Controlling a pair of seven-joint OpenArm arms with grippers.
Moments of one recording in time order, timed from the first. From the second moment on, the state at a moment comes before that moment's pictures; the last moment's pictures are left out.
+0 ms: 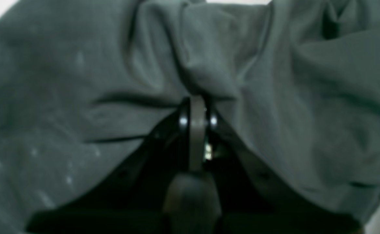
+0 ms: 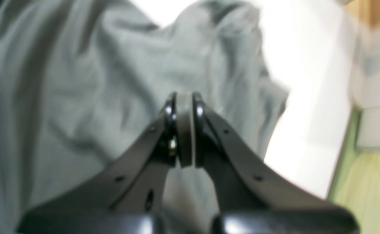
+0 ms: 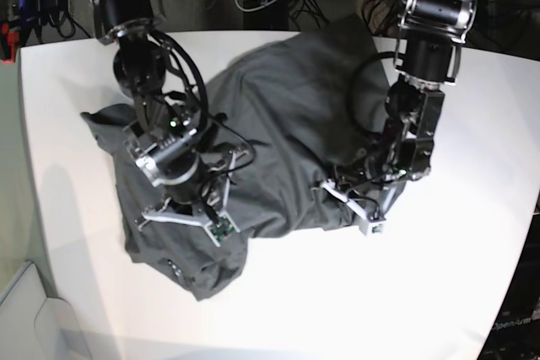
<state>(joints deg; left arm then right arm) -18.7 -9.5 11.1 62.3 -33.3 -2.1 39.5 8.2 4.6 -16.3 102.4 -13.8 18.1 -52.0</state>
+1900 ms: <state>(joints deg) -18.1 -23.0 12.1 54.2 -38.3 -5.6 31.8 35.6 2.9 0.2 25.2 -13.5 -1.0 -3.9</state>
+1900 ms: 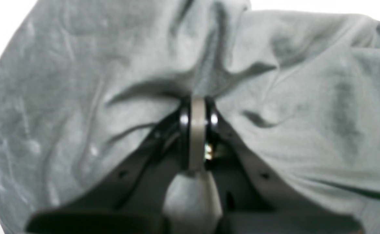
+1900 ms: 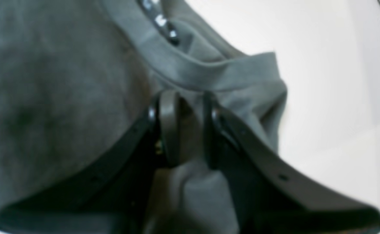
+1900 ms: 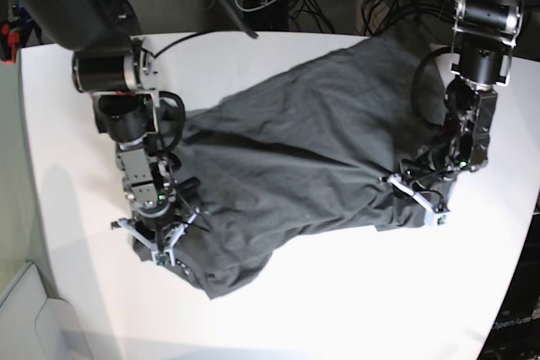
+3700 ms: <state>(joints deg) -9.1 -17.8 -5.9 83.6 -36.5 -1.7 54.9 5.4 -5.3 6.9 88.6 -13.9 19.5 -36.5</state>
